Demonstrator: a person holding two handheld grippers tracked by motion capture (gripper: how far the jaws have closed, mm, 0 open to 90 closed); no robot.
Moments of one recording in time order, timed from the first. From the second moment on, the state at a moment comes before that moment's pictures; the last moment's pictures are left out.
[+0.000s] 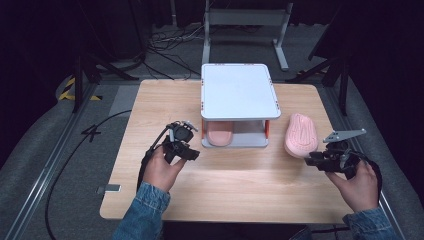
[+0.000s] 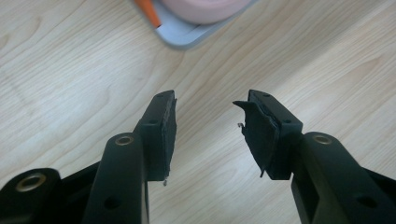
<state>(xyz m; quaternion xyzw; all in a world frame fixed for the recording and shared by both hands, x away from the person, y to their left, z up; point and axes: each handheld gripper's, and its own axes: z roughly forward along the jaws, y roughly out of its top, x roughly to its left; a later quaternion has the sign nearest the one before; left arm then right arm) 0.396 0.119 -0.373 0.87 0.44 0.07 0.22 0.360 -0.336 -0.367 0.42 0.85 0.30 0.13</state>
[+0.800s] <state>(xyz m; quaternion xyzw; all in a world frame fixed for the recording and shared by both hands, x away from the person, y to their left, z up) 0.383 0.154 -0.383 0.85 0.48 0.07 0.21 0.442 -0.332 -0.374 0.45 0.84 0.26 0.15</state>
